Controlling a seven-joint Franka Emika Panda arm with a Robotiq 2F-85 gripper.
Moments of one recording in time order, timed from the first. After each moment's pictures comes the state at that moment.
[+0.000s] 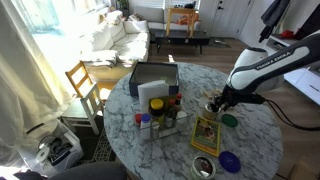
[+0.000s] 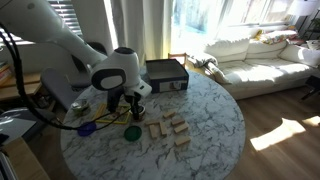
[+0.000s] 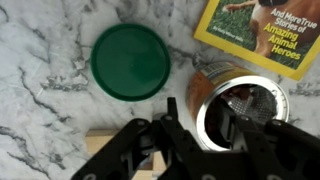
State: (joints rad) arm -0.14 0.31 -0.12 -2.26 0.16 2.62 0.28
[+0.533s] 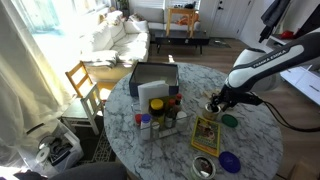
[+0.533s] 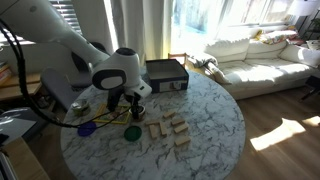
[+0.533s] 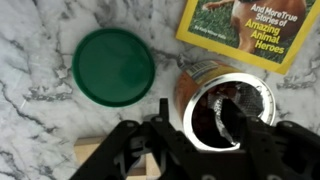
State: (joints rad) arm -0.14 0.32 -0.11 -2.24 0.24 2.62 0.28
